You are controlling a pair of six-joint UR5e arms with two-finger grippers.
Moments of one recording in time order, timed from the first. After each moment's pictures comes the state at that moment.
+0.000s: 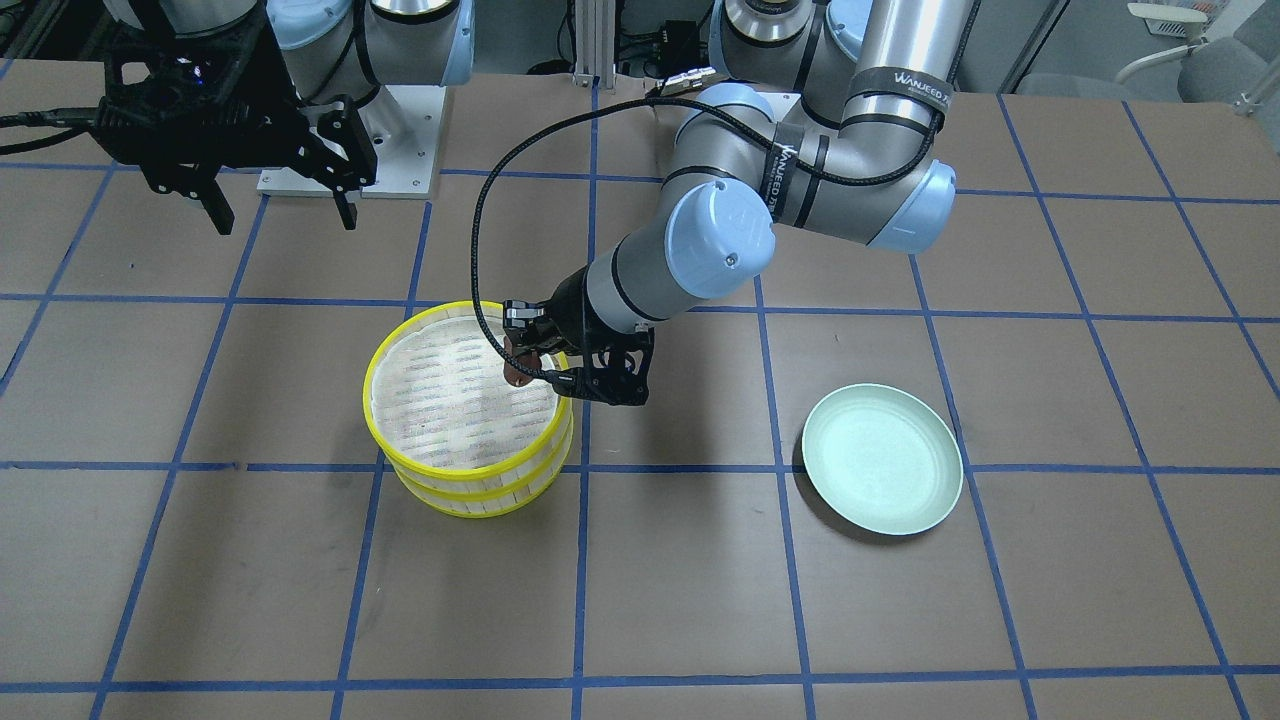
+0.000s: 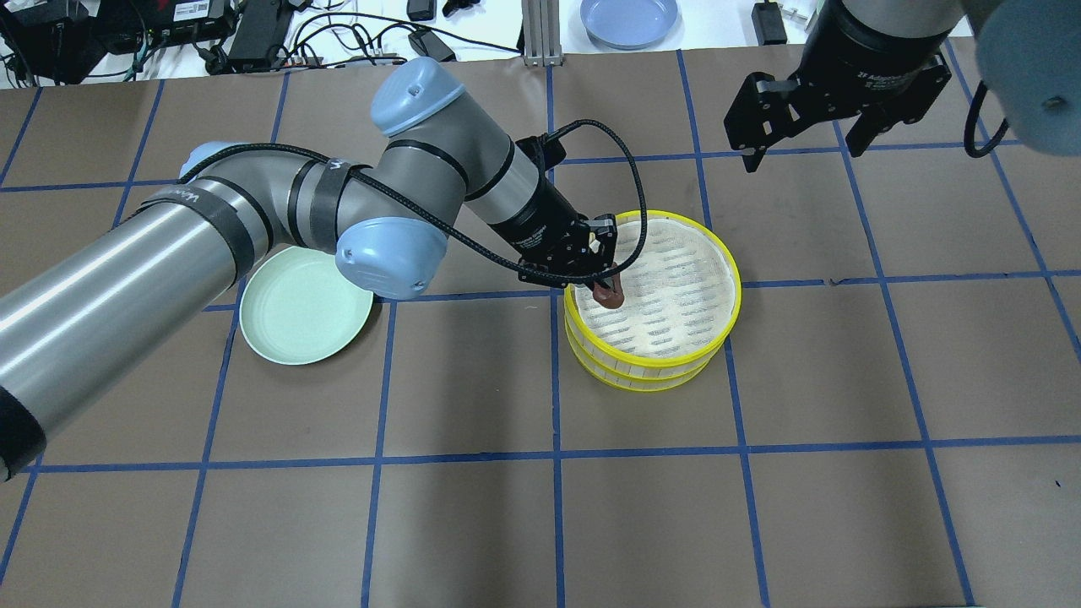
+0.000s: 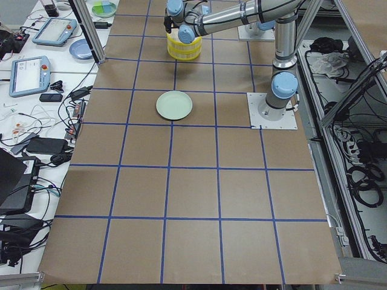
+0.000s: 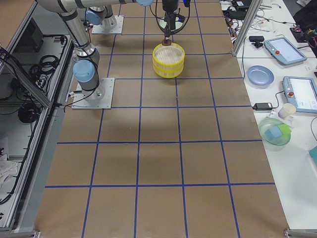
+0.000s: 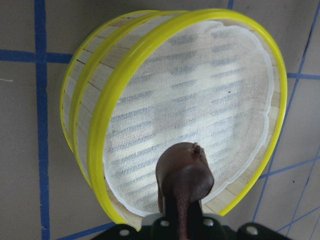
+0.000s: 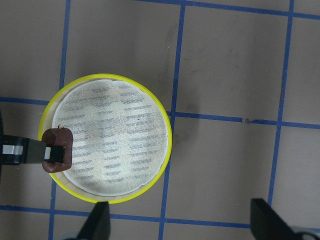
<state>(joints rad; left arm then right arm) -1.86 -1.91 -1.72 -1.10 0.97 -0.39 1.60 -1.61 1.52 -1.59 -1.59 -0.07</state>
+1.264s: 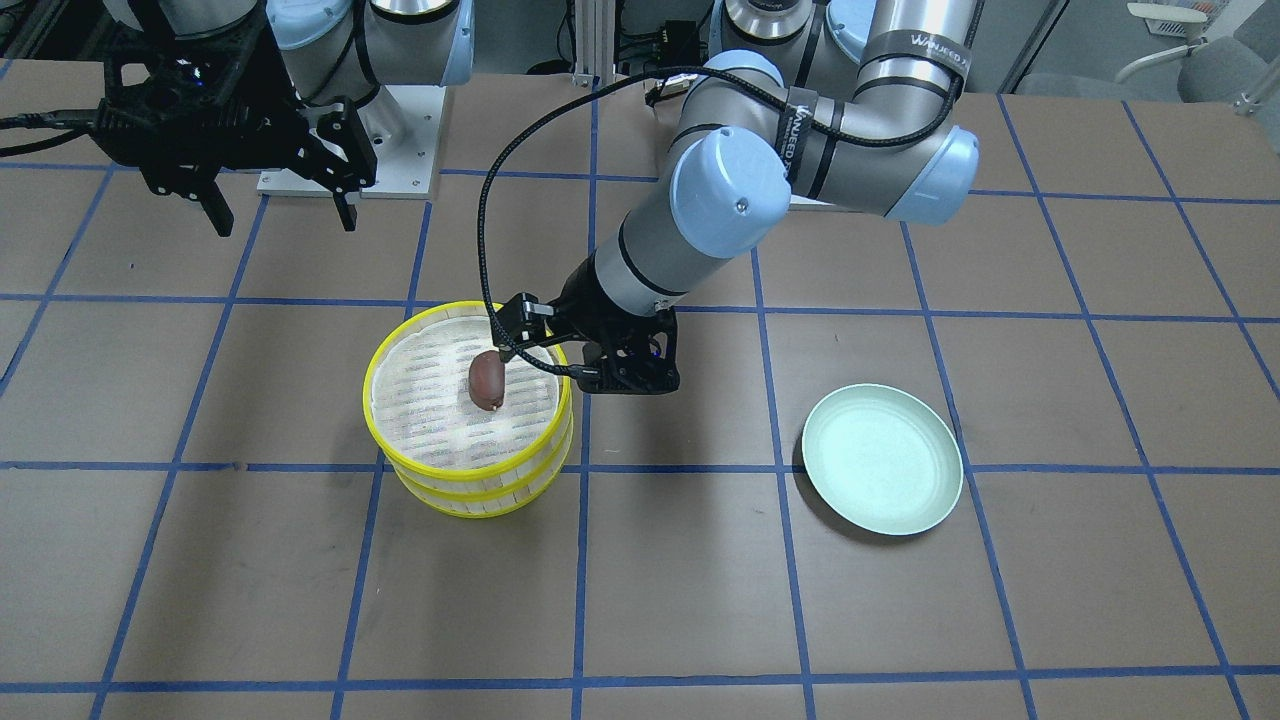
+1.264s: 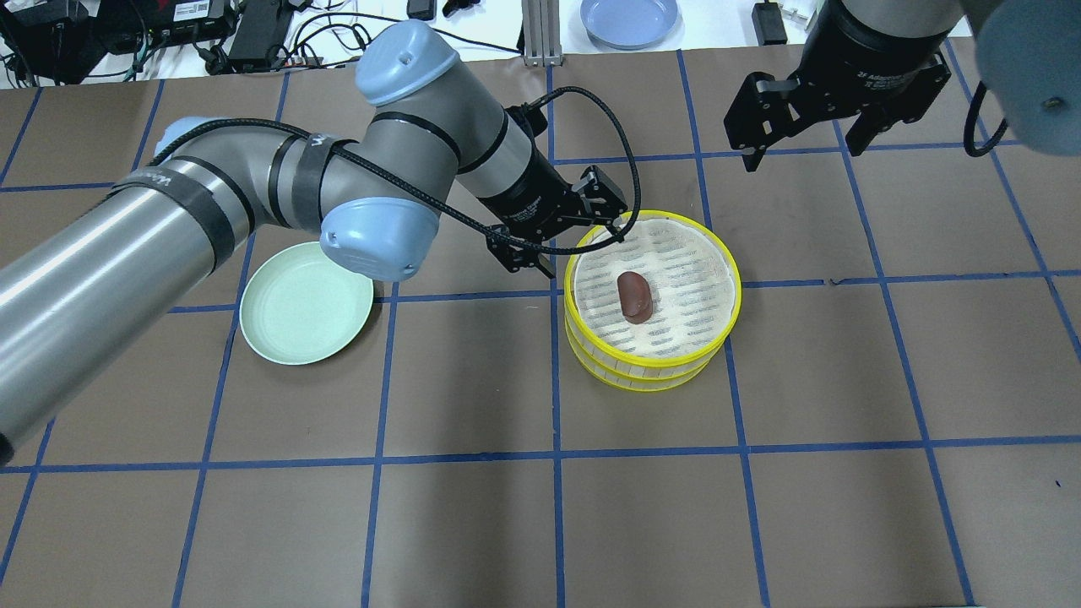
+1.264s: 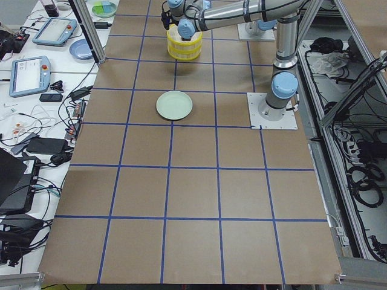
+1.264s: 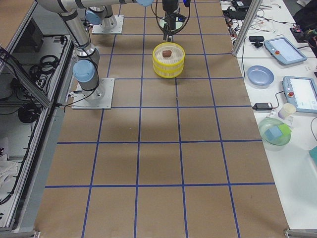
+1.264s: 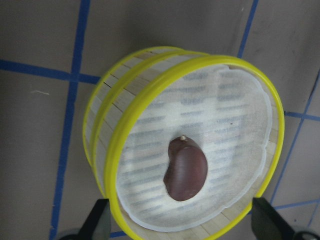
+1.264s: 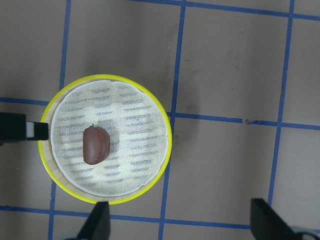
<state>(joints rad) -1.84 -1.86 -1.65 -1.13 1.13 -0.48 1.60 -1.61 1.52 -1.59 -1.59 -0.07</state>
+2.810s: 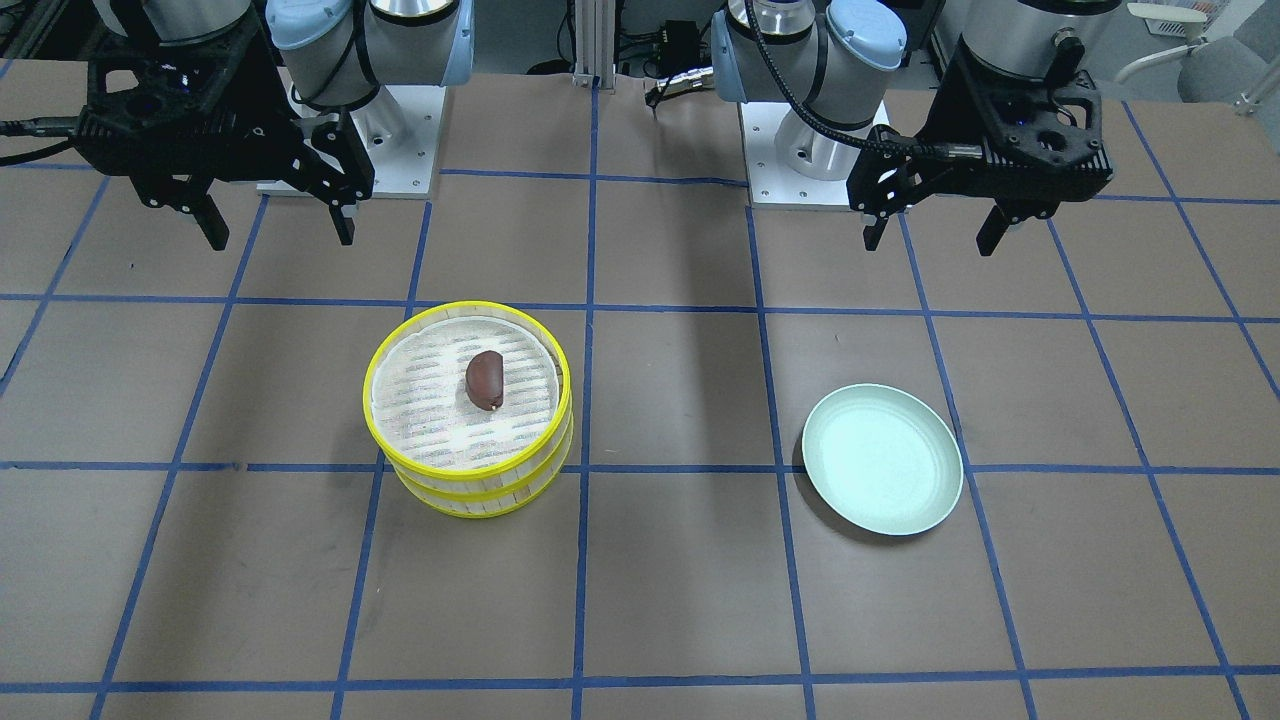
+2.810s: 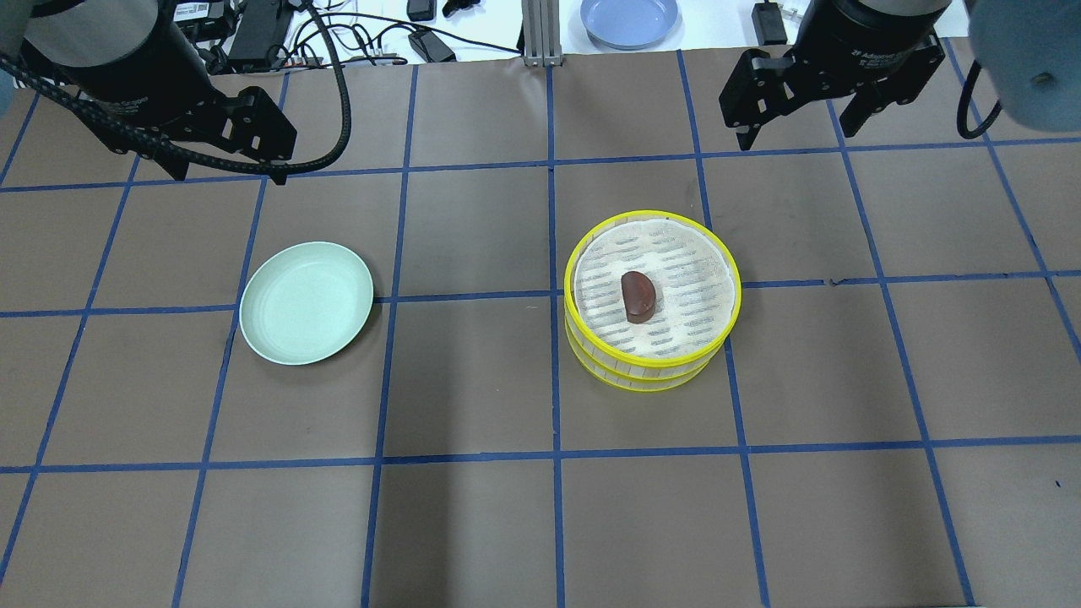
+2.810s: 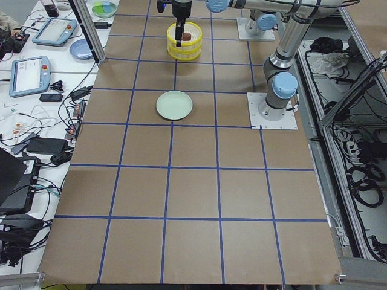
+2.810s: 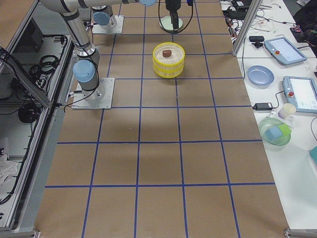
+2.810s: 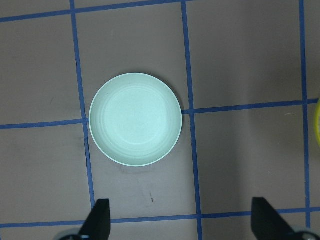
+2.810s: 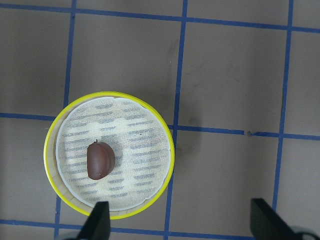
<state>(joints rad) -1.53 -1.53 -1.52 -1.58 1.62 0.11 1.60 -1.58 1.49 -1.61 -1.58 -0.05</state>
